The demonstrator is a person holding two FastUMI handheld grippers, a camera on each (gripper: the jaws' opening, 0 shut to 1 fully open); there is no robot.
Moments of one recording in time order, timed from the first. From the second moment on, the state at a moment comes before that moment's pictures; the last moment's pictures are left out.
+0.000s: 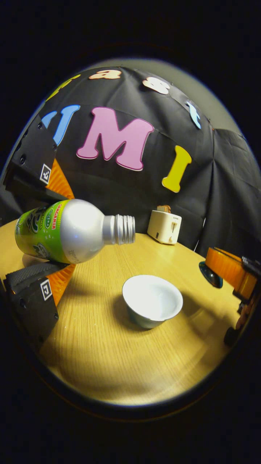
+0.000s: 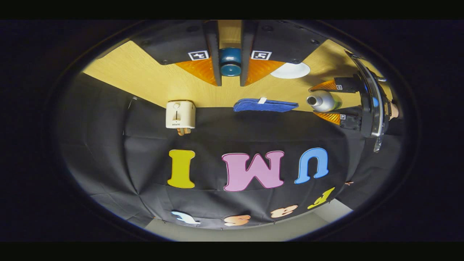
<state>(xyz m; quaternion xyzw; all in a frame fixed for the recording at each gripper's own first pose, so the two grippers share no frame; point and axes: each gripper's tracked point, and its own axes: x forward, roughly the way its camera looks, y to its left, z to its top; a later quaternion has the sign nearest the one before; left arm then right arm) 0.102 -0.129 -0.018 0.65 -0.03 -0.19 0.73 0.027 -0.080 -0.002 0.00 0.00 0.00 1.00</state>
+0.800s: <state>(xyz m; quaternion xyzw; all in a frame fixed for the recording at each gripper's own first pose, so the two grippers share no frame) 0.103 -0.144 -0.022 0.79 -0.04 -0.21 0.58 0.028 -0.081 -0.002 0.00 0.00 0.00 1.00</state>
